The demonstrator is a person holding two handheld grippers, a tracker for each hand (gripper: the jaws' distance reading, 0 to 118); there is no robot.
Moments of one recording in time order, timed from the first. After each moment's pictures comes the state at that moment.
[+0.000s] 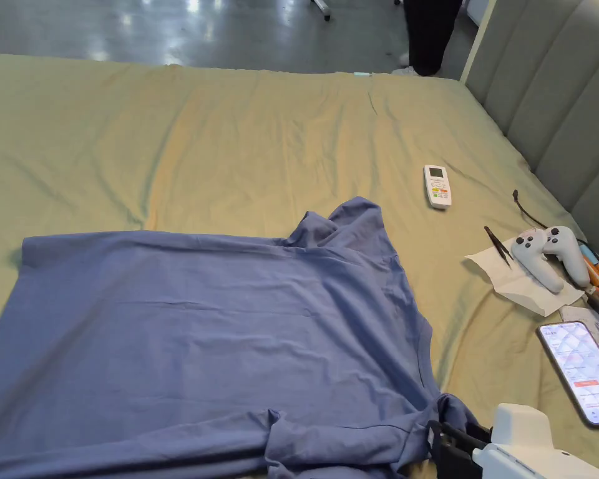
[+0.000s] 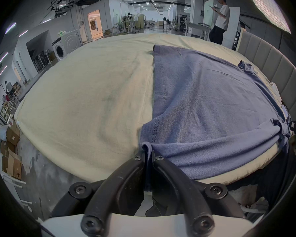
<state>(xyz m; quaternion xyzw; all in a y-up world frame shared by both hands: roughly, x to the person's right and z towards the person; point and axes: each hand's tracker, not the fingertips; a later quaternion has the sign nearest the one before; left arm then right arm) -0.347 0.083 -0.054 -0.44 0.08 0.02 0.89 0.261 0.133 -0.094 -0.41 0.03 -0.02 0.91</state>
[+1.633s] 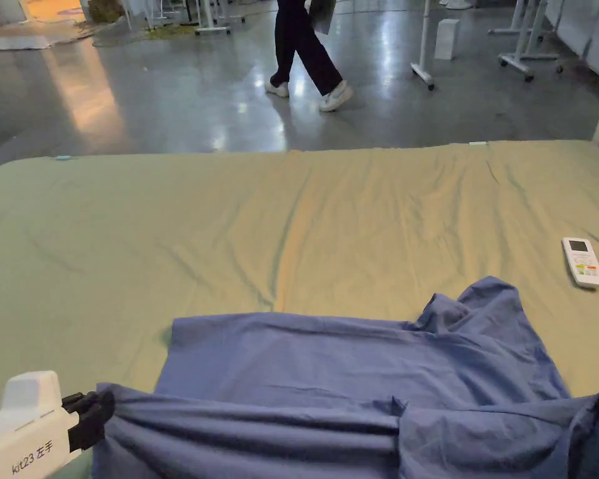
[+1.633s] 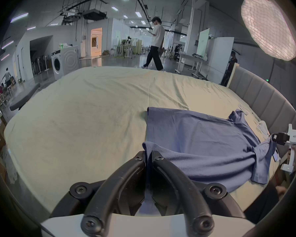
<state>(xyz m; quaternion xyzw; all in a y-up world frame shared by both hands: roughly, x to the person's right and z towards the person) -0.398 0.163 -0.184 -0.33 0.05 0.08 0.94 0.294 0.170 -0.249 -0.34 0.07 -0.14 0.93</state>
